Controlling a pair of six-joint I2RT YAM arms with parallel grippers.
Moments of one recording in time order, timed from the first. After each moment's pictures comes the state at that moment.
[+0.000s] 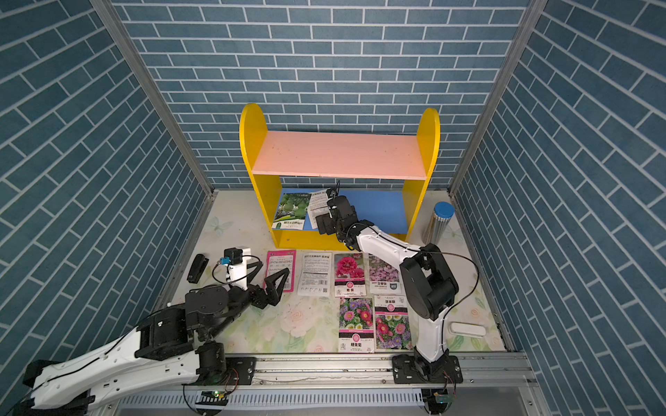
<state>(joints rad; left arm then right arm) -1.18 0.60 0.75 -0.45 -0.61 -0.55 0.69 1.87 1.39 -0.12 0.20 0.13</state>
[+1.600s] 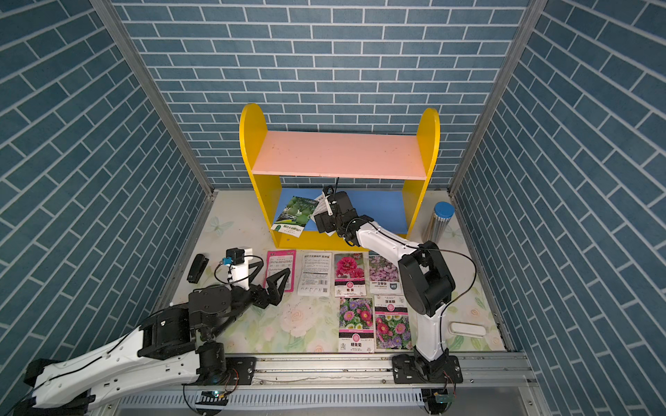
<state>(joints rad) -1.18 0.61 0.75 -0.45 -0.62 -0.55 0.68 1.92 1.48 -0.17 0.11 0.08</state>
